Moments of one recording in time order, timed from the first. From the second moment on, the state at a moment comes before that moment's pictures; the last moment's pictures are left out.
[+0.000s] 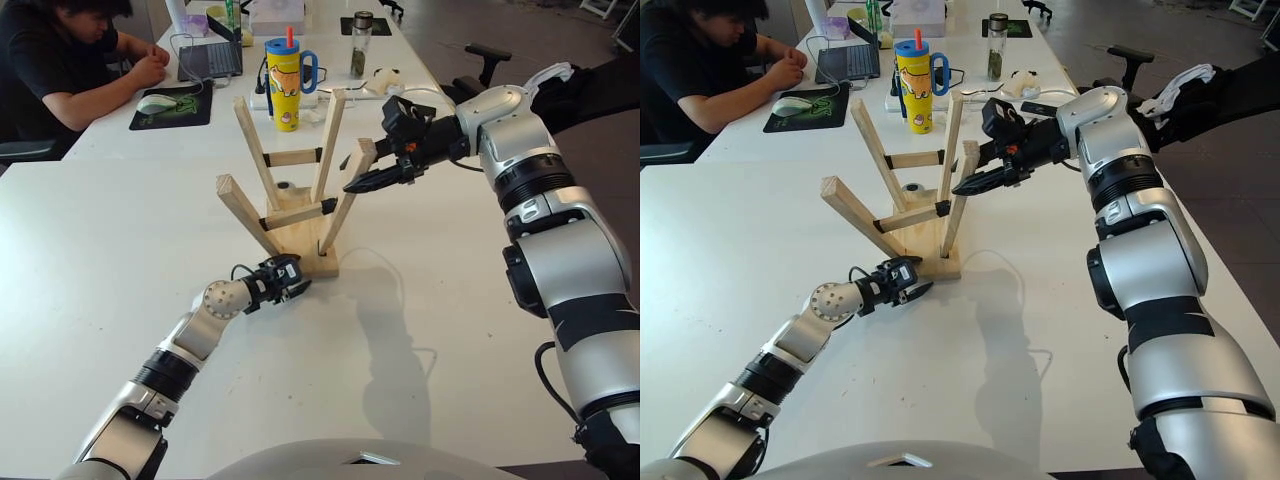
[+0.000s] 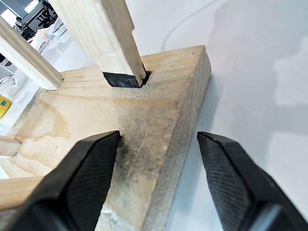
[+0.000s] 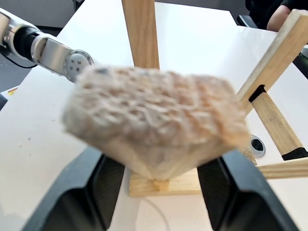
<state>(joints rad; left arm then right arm) -0.28 0.44 -0.44 0.21 0.15 0.03 -0.56 -1.28 -0.44 0.33 1.08 0.25 0.05 1.60</state>
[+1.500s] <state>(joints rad) -0.10 0.39 -0.27 0.03 -0.01 0.04 -0.59 -0.89 -0.30 0.20 0.67 0.37 0.16 1.32</state>
